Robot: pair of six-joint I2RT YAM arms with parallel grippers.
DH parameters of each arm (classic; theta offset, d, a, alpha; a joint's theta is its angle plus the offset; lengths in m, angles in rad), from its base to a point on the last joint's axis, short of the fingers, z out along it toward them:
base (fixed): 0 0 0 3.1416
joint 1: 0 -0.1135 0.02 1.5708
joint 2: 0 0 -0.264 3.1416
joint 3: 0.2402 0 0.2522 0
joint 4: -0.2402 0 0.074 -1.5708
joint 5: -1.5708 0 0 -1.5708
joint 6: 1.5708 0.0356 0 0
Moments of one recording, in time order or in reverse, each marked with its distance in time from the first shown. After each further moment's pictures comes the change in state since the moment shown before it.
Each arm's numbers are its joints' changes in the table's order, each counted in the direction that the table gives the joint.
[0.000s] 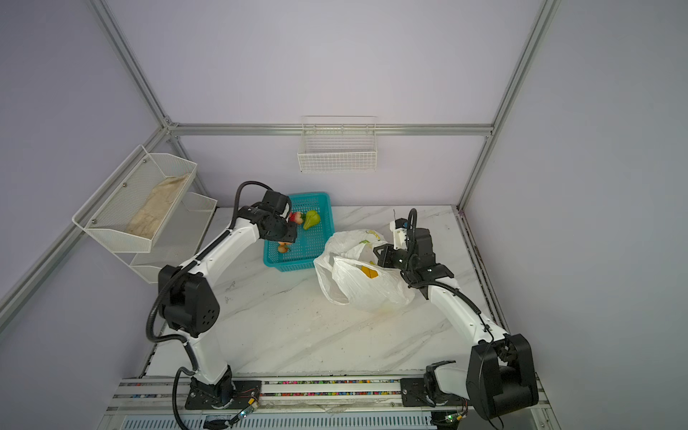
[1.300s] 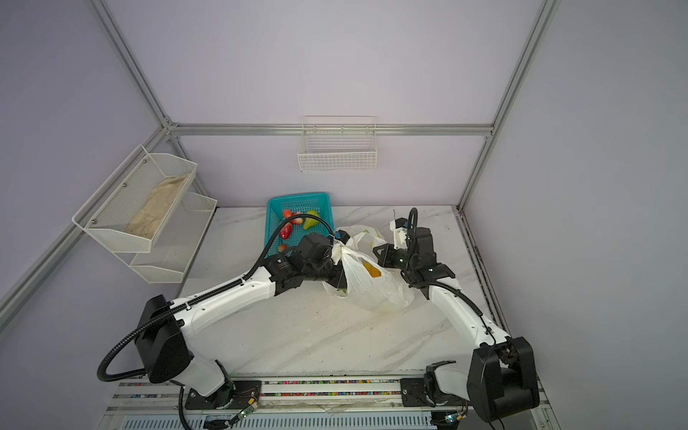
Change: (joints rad) left arm 0.475 -0.174 -0.340 0.449 -0.326 -0.140; right arm 0.000 -0.020 0.014 -0.032 0.025 0.005
